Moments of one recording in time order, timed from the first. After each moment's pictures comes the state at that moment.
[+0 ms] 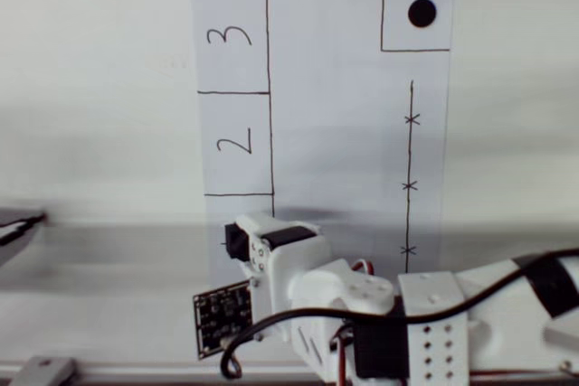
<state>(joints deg) -1.8 43.2 40.9 55.8 0.4</state>
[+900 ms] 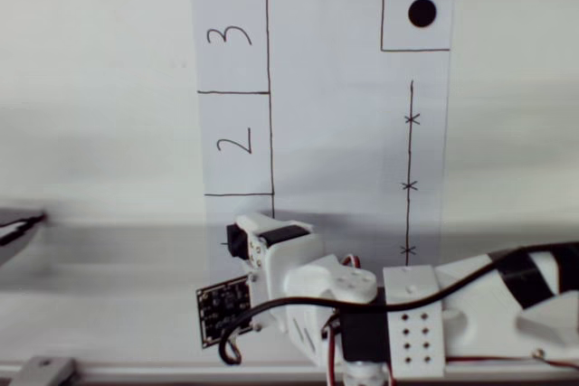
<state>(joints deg) -3.3 36.5 37.6 53.0 0.5</state>
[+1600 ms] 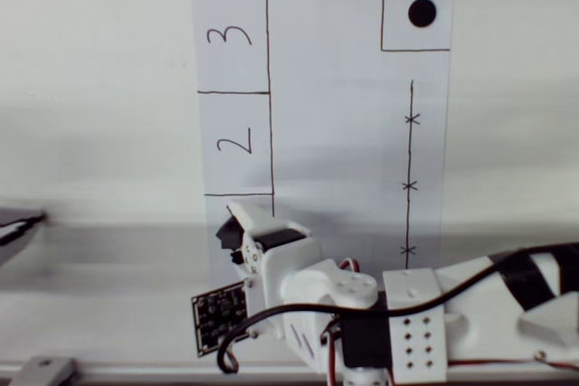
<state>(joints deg) -3.3 36.5 36.0 53.0 0.6</state>
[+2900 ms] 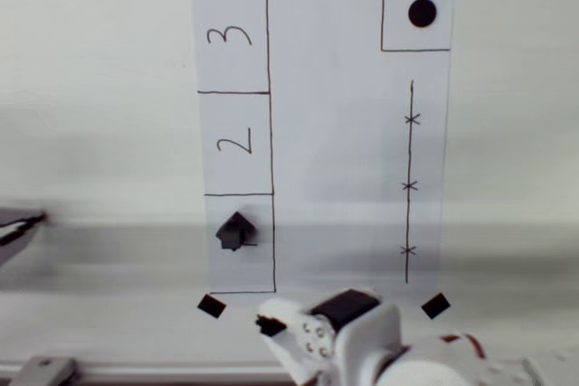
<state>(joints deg) -5.2 80.2 76.1 48.3 2.5</state>
